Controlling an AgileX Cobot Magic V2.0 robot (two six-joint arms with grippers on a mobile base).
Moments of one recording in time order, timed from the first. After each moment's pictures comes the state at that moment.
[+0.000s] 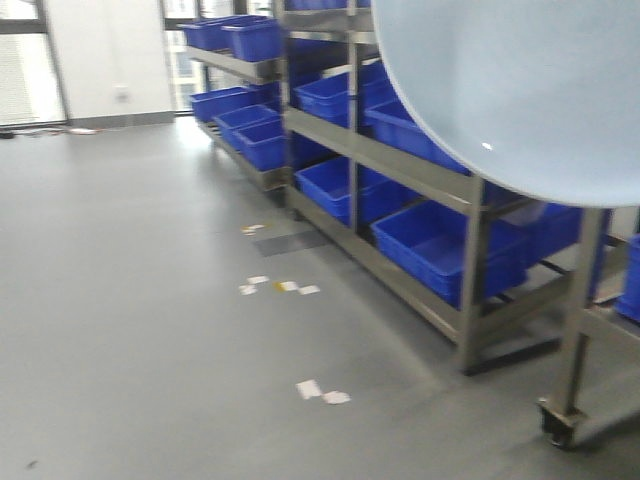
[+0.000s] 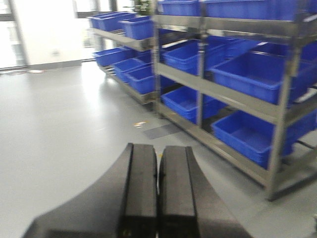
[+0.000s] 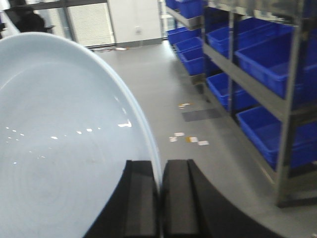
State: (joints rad) left arm -0.13 0.28 -0.26 -0.16 0.08 0.19; right arm 0.26 0.54 -0.33 0.11 -0.07 0.03
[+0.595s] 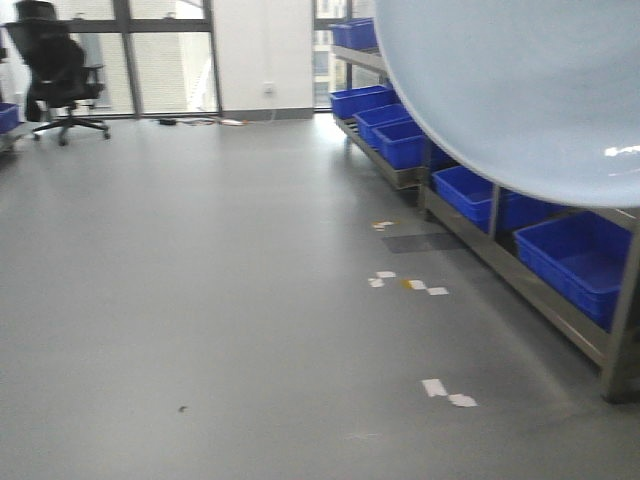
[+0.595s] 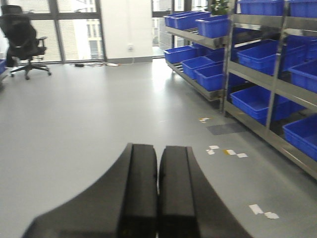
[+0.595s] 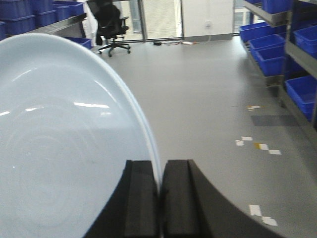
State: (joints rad) left arm -0.13 0.28 -0.26 -0.16 0.08 0.19; right arm 0.26 0.54 -0.33 0.11 -0.07 0.03
